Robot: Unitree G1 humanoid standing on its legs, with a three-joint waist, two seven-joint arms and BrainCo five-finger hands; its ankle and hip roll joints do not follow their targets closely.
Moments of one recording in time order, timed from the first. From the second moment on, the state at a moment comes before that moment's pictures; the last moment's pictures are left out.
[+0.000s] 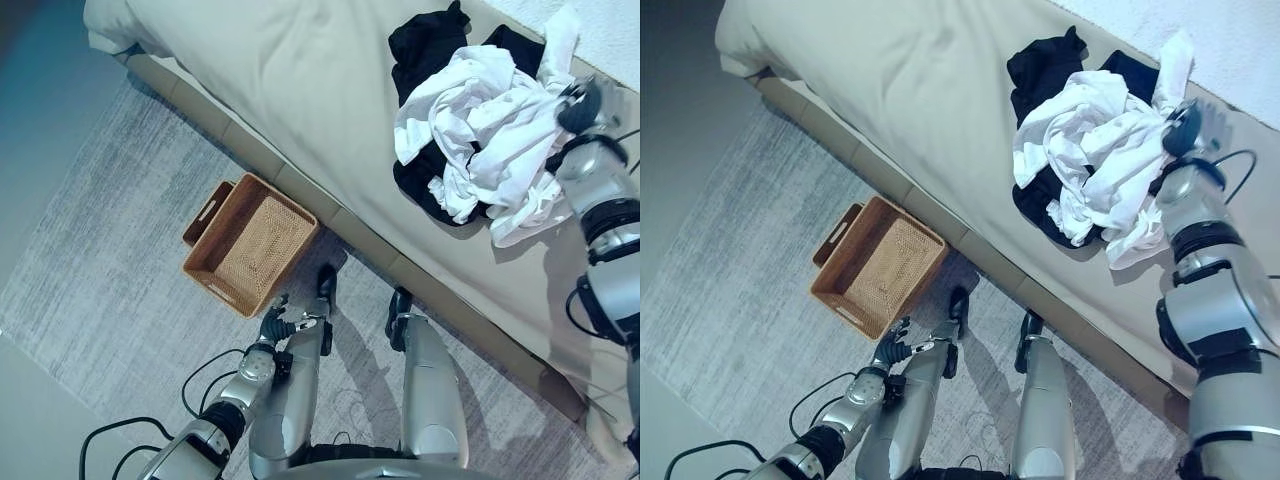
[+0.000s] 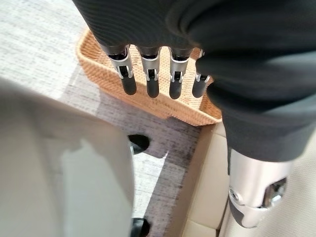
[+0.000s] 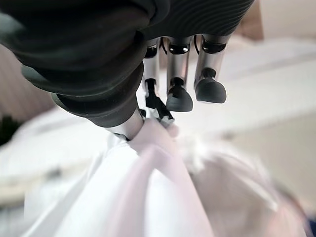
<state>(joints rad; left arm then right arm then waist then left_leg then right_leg) -0.25 0.21 -0.48 0.89 -0.30 -0.21 0.26 -1.29 -0.80 0.57 1.25 -0.10 -0.03 -0.45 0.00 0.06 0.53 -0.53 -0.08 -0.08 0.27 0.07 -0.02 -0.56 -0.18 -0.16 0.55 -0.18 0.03</state>
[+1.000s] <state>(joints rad) -0.20 0.43 -0.34 0.47 -0.28 -0.23 0.18 -1.42 -1.16 0.65 0.72 -0.21 -0.07 -0.46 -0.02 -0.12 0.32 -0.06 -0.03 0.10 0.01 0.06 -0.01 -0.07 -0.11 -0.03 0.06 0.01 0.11</state>
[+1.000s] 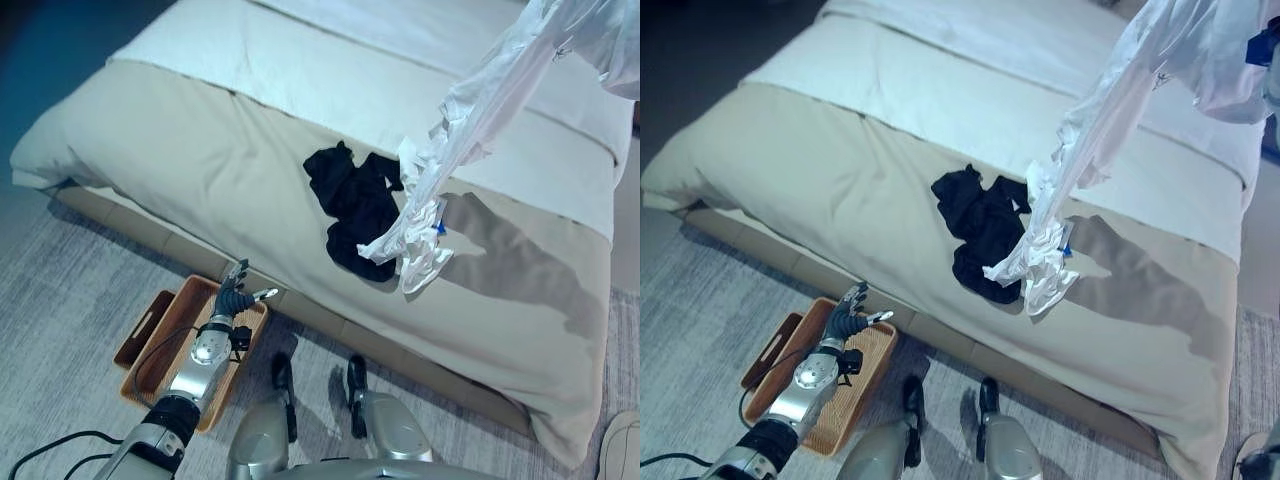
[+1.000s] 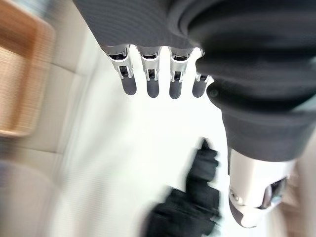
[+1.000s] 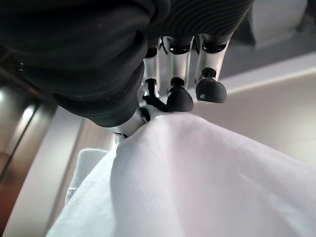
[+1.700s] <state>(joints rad) -0.93 0.43 -0.57 0.38 -0.35 -0.19 0.17 -1.23 -1.16 0.72 0.33 -0.15 -0.08 -0.21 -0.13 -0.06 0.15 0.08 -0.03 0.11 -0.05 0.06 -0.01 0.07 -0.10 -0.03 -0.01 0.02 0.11</state>
